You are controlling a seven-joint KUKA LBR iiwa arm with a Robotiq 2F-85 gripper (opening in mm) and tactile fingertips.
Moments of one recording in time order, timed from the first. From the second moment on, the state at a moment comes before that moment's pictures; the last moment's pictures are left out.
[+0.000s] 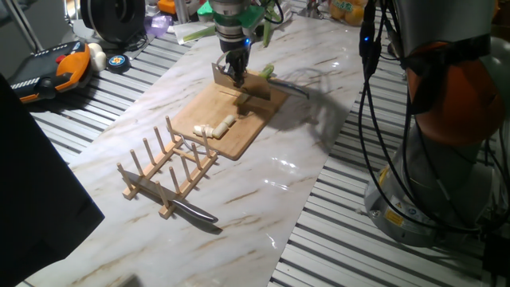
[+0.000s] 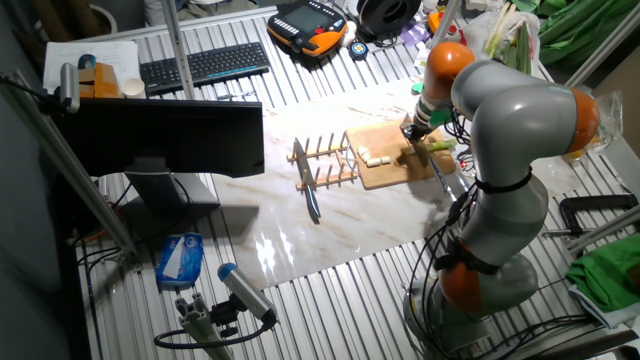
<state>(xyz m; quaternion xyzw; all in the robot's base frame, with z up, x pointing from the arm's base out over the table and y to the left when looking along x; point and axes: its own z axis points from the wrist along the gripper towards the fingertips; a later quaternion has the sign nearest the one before) 0.525 -0.144 0.089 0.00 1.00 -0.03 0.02</state>
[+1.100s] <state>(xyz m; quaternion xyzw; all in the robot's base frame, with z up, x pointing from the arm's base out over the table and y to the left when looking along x) 0.527 -0.140 0.081 0.00 1.00 -0.02 0.02</state>
